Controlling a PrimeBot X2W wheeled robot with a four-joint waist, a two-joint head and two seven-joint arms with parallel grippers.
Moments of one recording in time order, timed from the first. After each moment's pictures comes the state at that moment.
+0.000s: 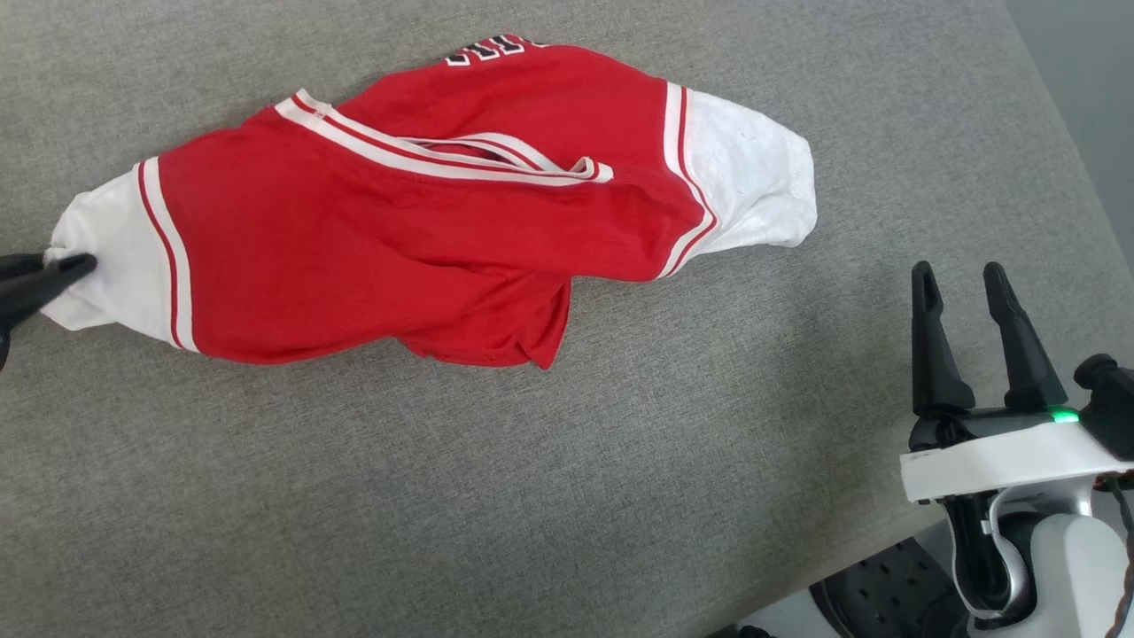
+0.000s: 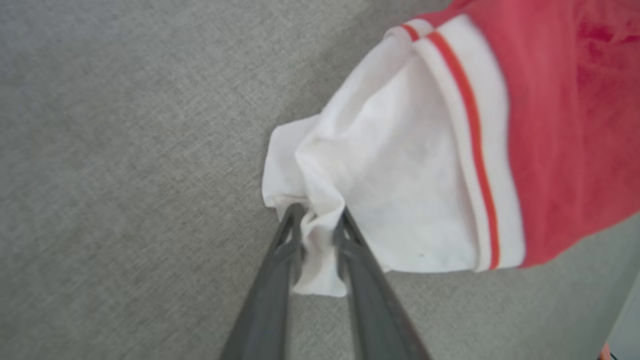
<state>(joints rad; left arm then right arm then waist) -1.15 1.28 -1.25 0.14 -1.44 -0.13 0.42 -0.17 -0.05 -0.07 0.03 0.34 0.13 -0.14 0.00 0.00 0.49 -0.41</state>
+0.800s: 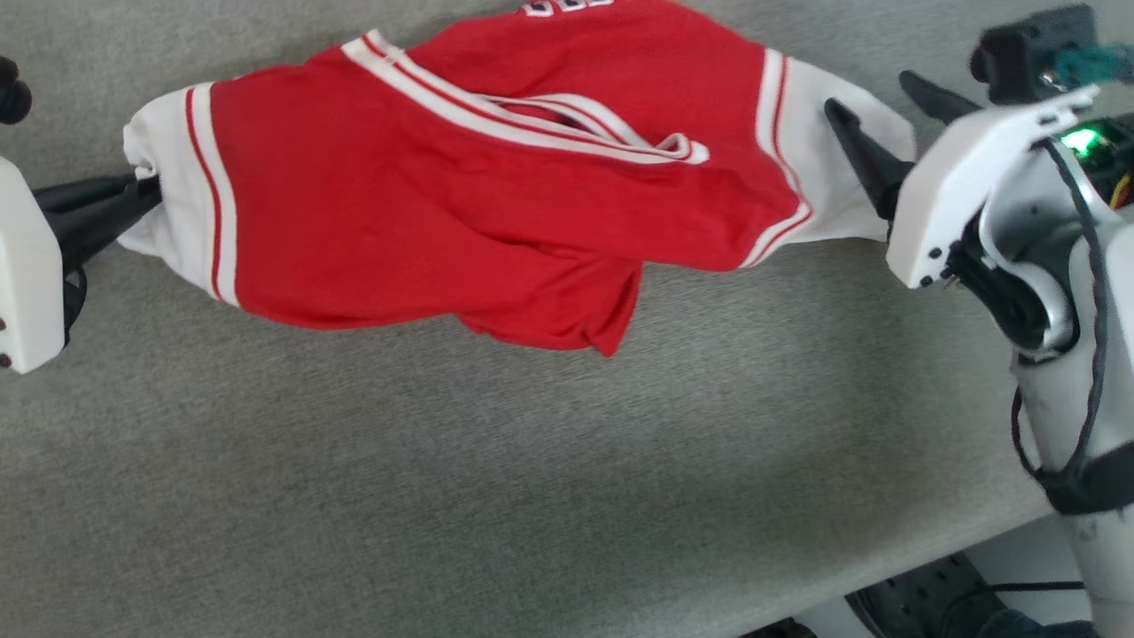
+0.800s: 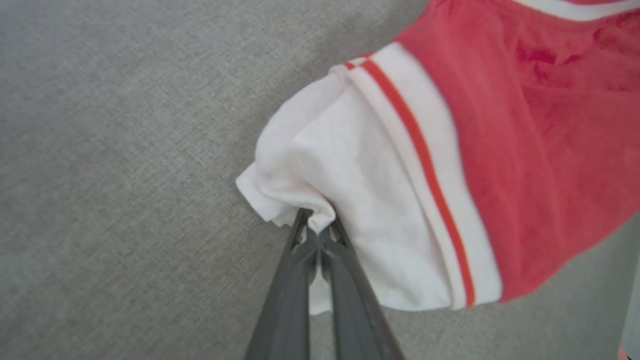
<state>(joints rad) -1.26 1.22 -1.28 0.02 -1.36 -0.13 0.32 -0.73 -0.27 0.19 0.22 0.40 0.13 0.54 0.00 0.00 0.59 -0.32</state>
